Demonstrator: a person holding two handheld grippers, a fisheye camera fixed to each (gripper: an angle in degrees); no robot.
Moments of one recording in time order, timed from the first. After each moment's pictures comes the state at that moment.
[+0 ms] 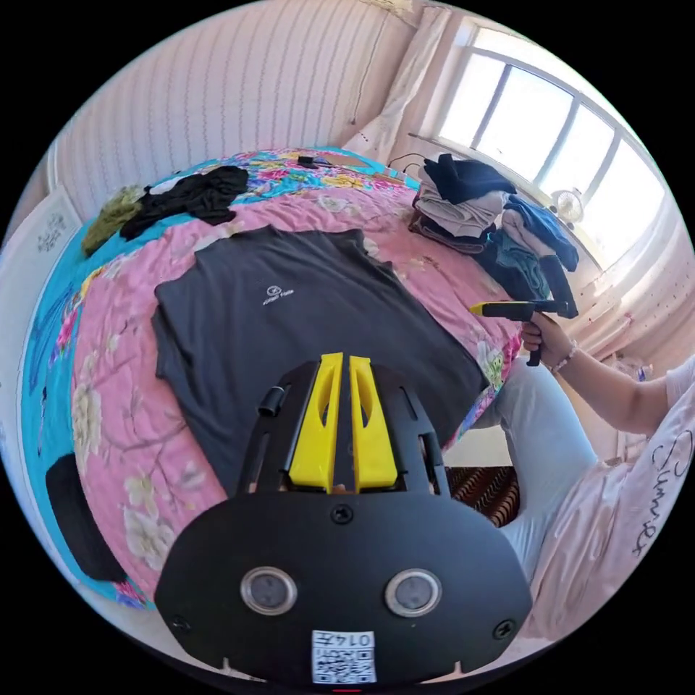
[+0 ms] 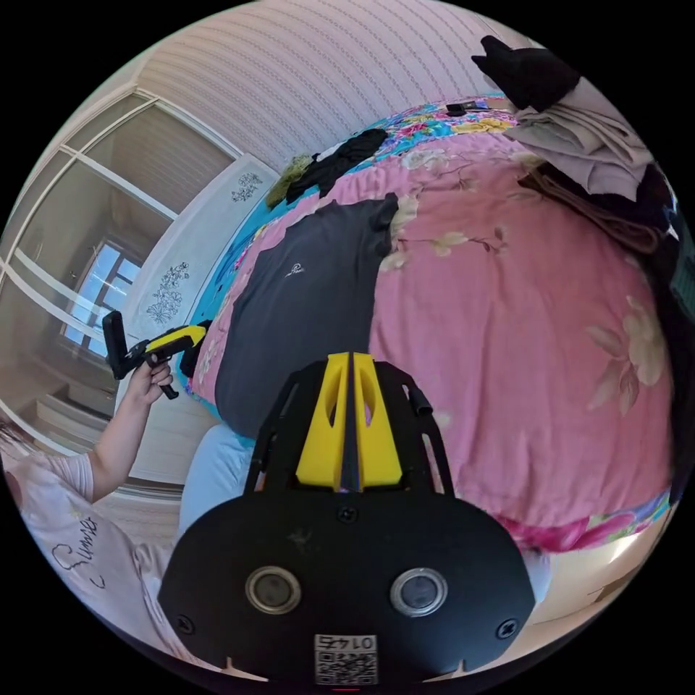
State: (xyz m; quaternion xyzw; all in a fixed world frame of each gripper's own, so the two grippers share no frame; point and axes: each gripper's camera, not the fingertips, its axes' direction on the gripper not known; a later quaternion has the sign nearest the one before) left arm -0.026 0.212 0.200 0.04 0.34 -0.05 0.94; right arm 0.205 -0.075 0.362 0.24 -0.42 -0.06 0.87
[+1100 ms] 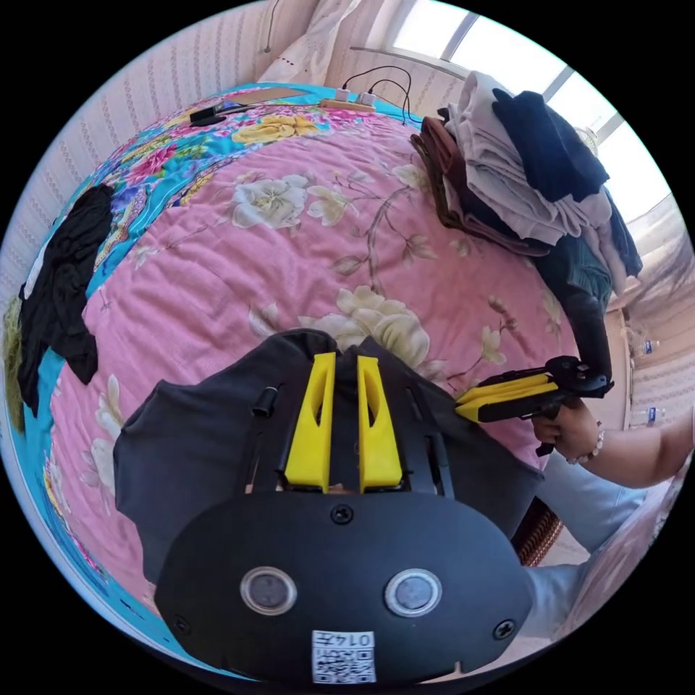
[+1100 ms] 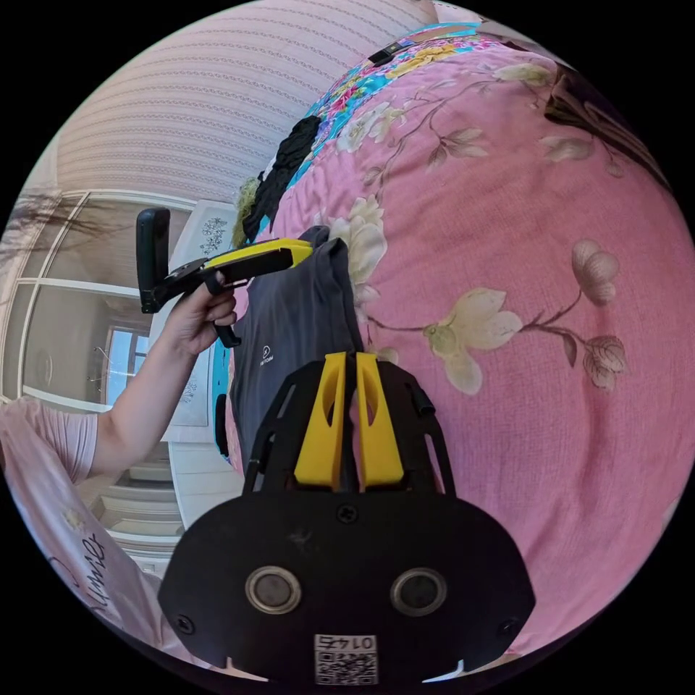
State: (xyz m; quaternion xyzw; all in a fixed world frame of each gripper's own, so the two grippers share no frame) left arm 0.200 -0.166 0.464 -0.07 0.38 0.13 0.91; right arm 0.203 -0.310 0.461 0.14 -0.53 0.05 0.84
